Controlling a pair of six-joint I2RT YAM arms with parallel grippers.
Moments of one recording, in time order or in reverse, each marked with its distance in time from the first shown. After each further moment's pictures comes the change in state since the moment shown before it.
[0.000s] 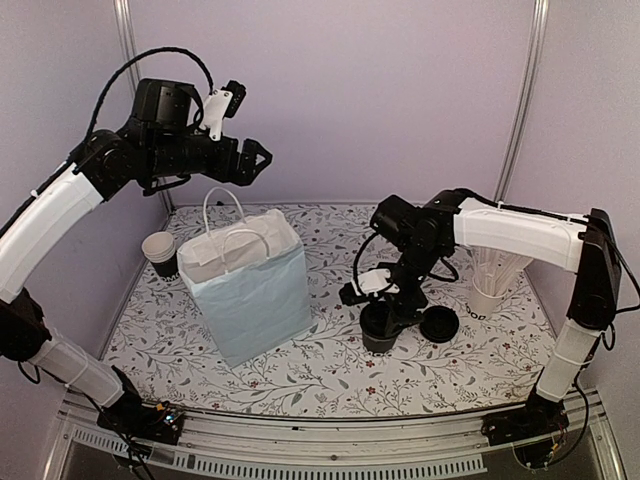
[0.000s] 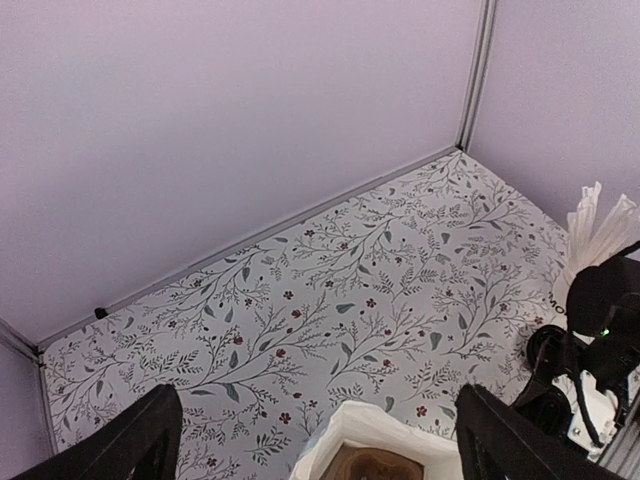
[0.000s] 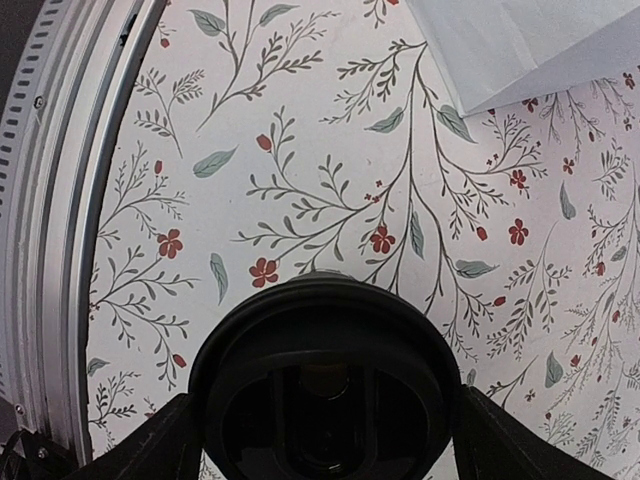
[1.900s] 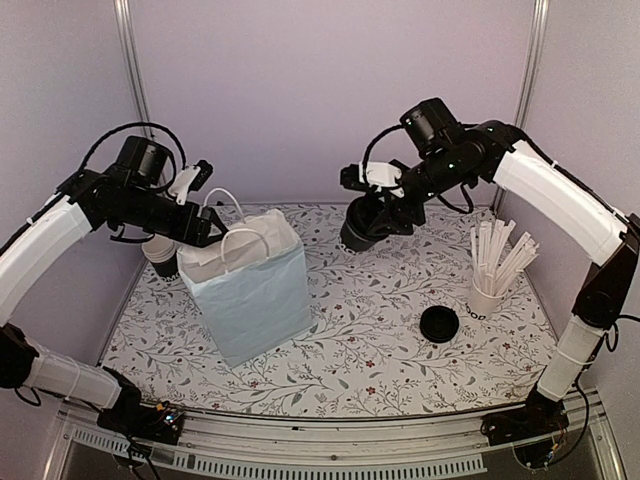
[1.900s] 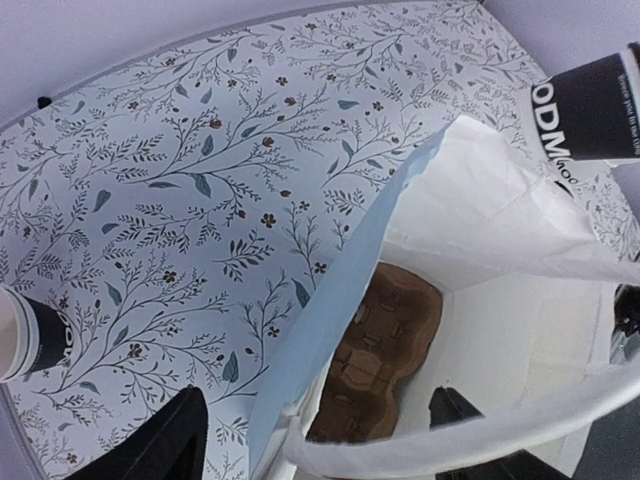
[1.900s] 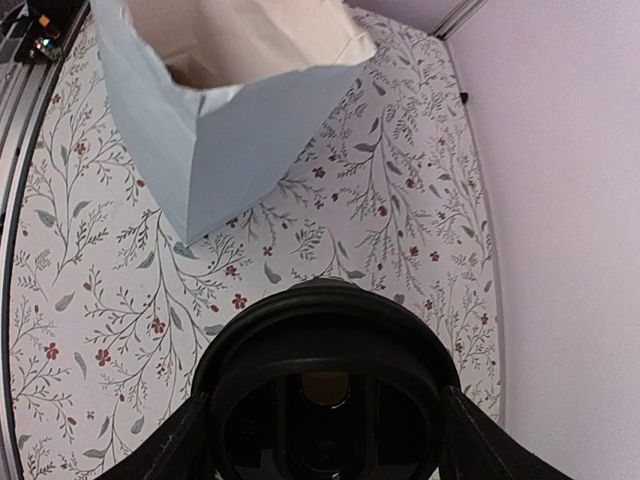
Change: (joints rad) left arm 0.266 -0.171 -0.357 -0.220 0.343 -0.045; right arm -0.100 -0.038 0.422 0.045 0.035 0.137
